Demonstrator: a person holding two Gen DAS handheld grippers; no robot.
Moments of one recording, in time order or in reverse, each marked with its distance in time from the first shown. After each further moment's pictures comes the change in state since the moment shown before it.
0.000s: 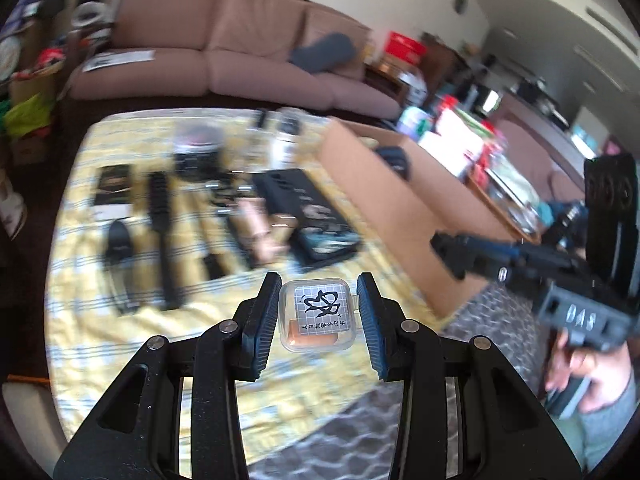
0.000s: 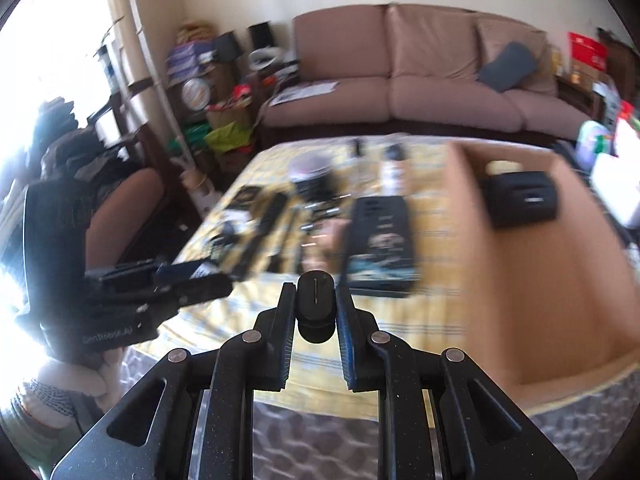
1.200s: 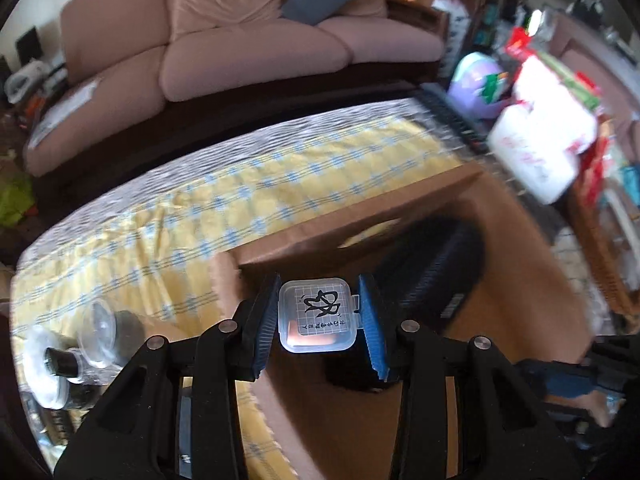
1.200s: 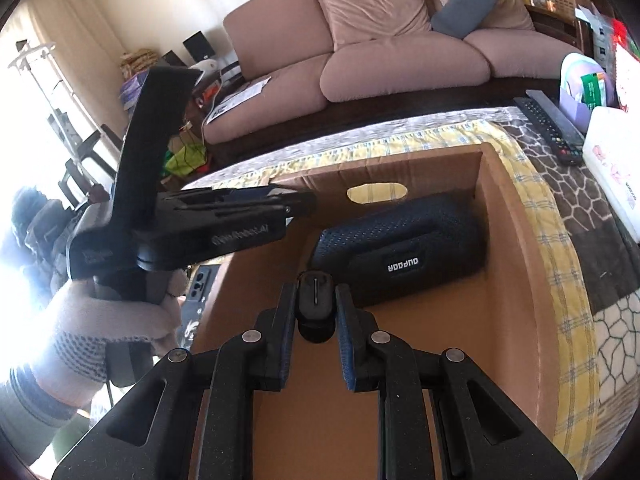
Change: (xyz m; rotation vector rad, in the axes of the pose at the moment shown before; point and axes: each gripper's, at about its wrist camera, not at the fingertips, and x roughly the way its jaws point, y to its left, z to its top) left arm 0.309 -0.107 0.218 0.121 0.218 0.320; right arm 0.077 -0.262 0.093 0.188 0.111 0.105
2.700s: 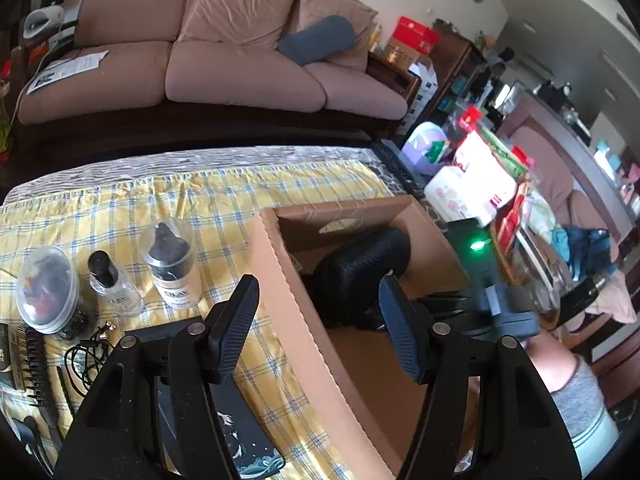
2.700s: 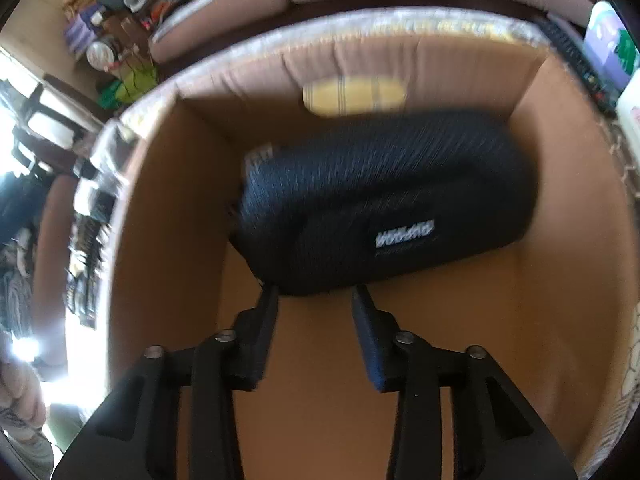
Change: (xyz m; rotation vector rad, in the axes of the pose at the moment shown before) left arm -0.099 0.066 -0.051 -0.165 -0.140 -0.301; right arm 0.106 -0.022 0.014 0.043 0.397 -0.117
